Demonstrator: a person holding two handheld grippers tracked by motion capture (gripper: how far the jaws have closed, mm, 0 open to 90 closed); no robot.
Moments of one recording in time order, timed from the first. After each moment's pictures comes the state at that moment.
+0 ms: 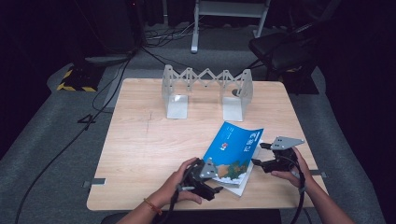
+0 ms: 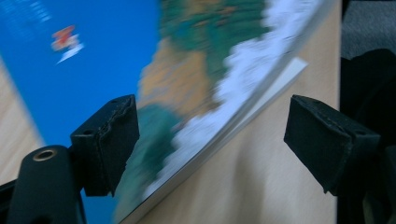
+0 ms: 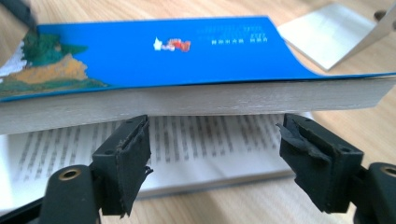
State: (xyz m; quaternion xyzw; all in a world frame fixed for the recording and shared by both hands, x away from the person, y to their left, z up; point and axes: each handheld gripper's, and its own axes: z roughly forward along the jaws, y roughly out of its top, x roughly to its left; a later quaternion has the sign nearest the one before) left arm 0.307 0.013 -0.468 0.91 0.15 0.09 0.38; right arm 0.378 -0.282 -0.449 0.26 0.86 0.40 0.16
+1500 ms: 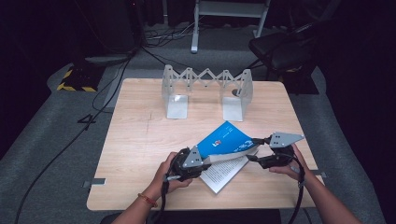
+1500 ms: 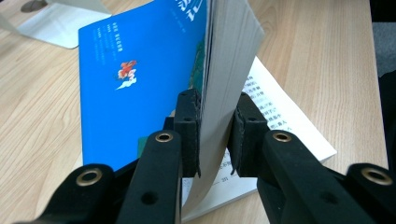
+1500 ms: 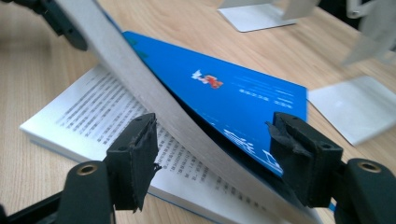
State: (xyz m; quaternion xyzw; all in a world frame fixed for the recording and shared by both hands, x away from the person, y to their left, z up) left arm 0.340 0.075 -0.451 0.88 0.16 0.12 0.43; right arm 0.388 -0.266 -0.432 0.16 0.87 0.45 0.14
